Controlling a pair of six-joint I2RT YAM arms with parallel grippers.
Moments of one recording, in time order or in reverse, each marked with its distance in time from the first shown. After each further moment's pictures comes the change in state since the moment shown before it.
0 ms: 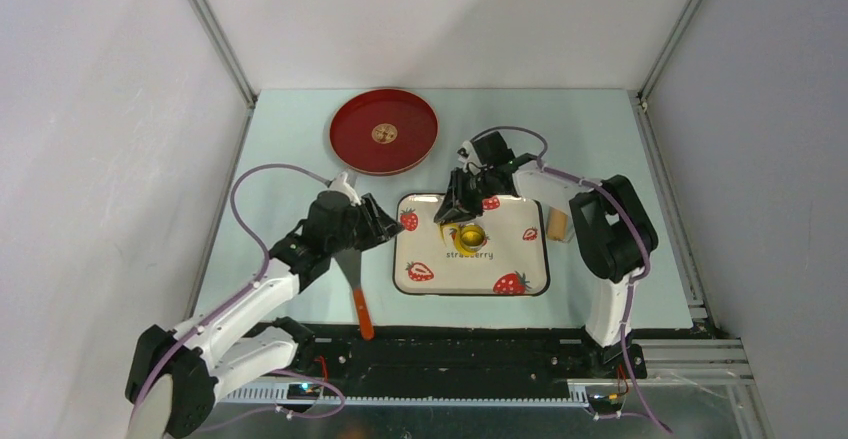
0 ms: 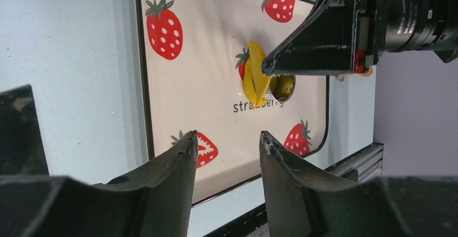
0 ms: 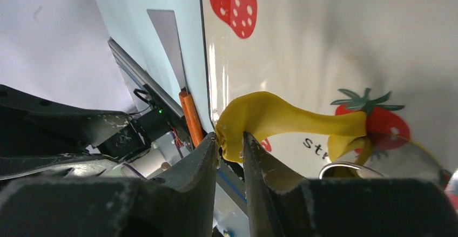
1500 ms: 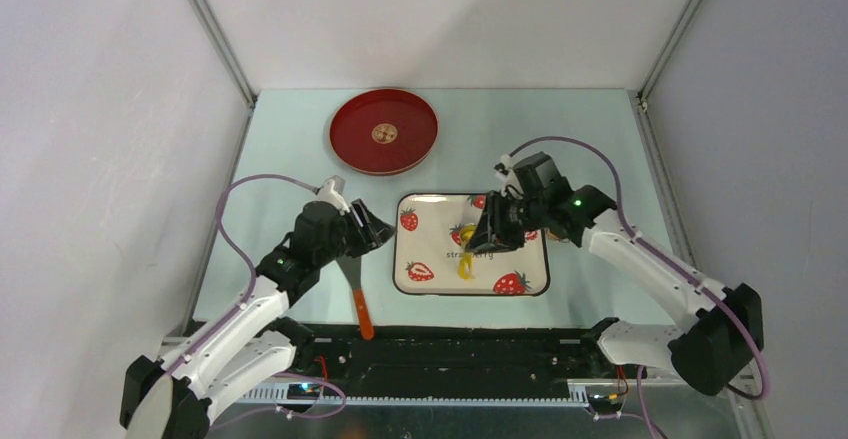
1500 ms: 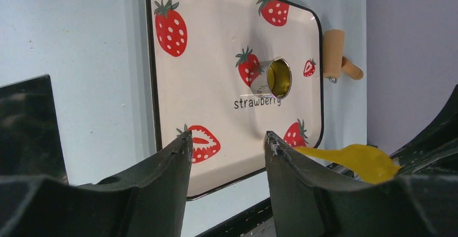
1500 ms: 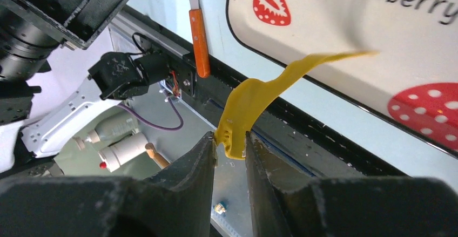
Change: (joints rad) left arm 0.030 -0.153 -0.067 -0.033 0.001 -0.001; right arm 0.128 -0.668 -0.243 -0.318 0.185 0.040
